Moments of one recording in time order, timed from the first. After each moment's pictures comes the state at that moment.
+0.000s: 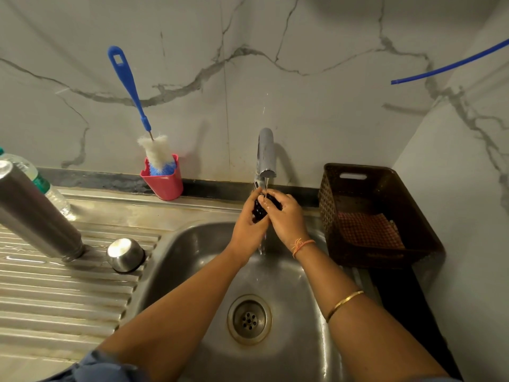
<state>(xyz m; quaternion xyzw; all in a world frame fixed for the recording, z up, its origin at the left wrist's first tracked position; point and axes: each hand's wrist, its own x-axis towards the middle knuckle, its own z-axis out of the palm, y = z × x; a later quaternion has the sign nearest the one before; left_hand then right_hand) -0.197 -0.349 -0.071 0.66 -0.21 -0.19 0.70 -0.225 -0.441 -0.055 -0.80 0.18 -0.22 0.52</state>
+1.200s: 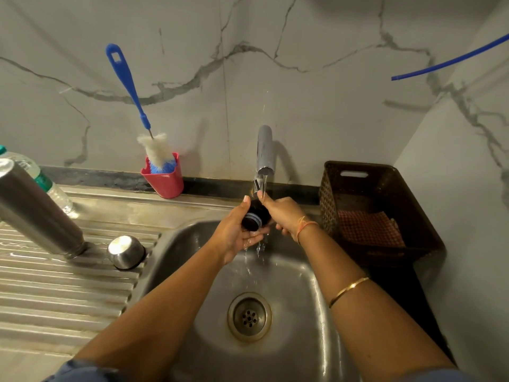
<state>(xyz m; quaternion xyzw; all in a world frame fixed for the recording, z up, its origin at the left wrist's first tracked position) -0.189 -0.325 -0.059 0.58 -0.01 -0.38 0.72 -0.226 -0.447 -0.026 -0.80 0.30 0.04 0.51</state>
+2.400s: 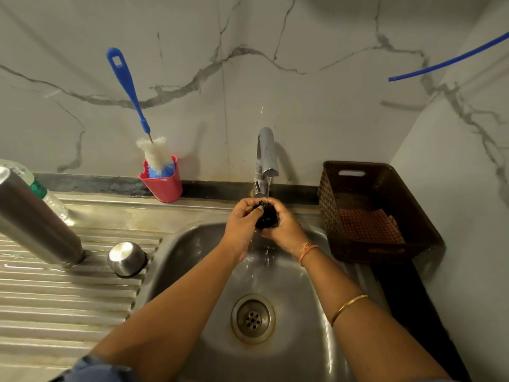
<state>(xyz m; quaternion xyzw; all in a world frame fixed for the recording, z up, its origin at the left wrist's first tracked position) -0.187 -0.340 -0.064 0.62 -0.08 -0.25 0.74 -0.236 -0.439 -0.074 -0.78 0.14 -0.09 0.60</state>
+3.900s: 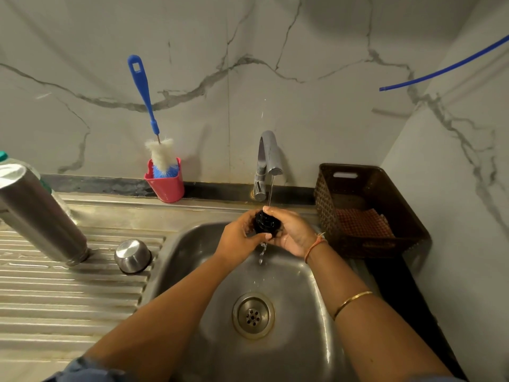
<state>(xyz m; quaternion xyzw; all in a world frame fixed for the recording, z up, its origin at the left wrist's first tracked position) -0.192 -0.301 -0.084 0.75 -0.31 -0.15 0.56 -0.255 -0.422 -0.037 -0.53 0.27 -0.01 0.80</state>
